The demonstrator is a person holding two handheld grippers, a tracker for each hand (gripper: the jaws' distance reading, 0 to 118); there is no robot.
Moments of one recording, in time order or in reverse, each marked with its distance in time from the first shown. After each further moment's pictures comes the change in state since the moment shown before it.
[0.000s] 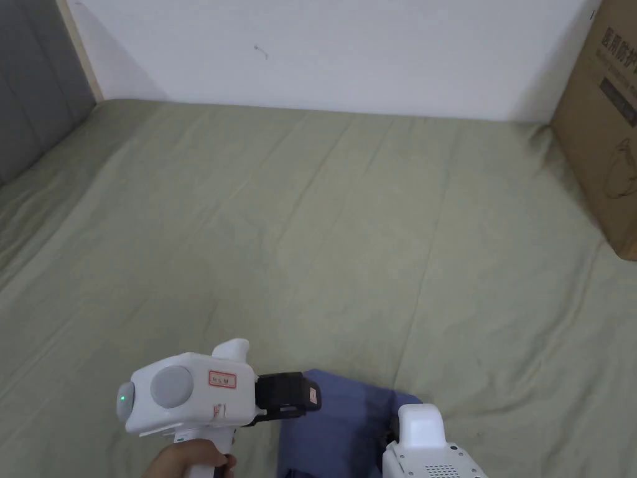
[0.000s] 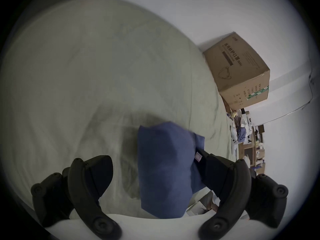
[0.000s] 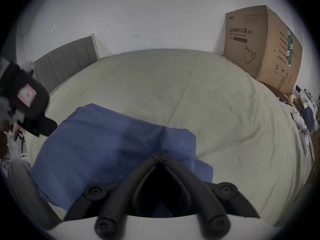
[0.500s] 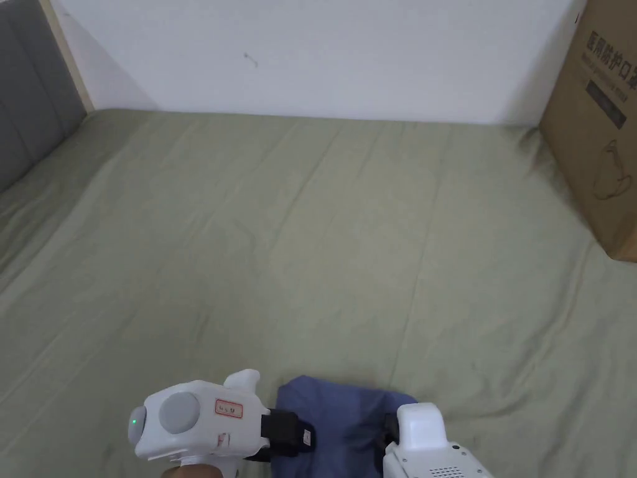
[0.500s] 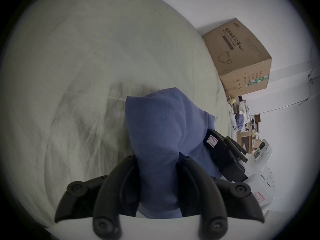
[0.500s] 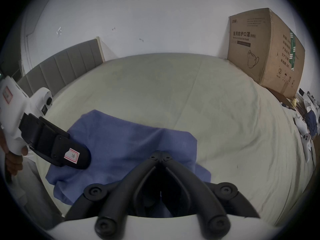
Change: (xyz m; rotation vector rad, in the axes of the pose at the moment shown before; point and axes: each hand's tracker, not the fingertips) left arm -0.005 -0.017 -0.014 -0.084 -0.040 -0.043; right arm 0.007 0.015 0.017 0.047 0.057 0.010
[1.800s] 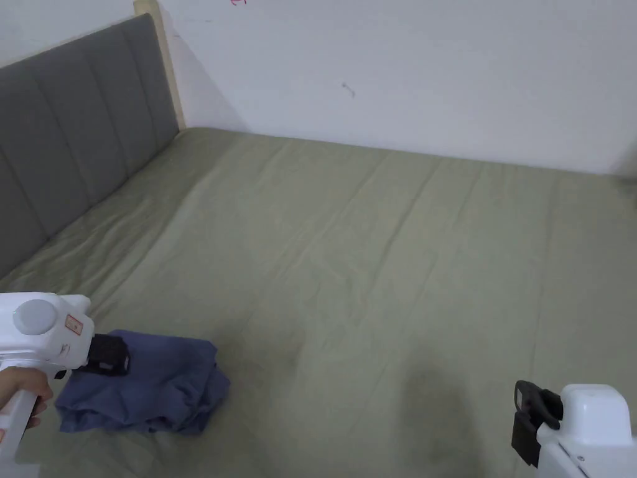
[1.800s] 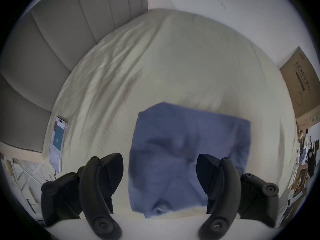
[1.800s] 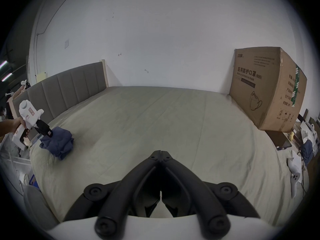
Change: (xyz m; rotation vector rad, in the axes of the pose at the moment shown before) left arm -0.211 0.155 0.259 0.254 0.750 0.032; right arm -0.026 0.128 0.007 0.212 -0.032 0.063
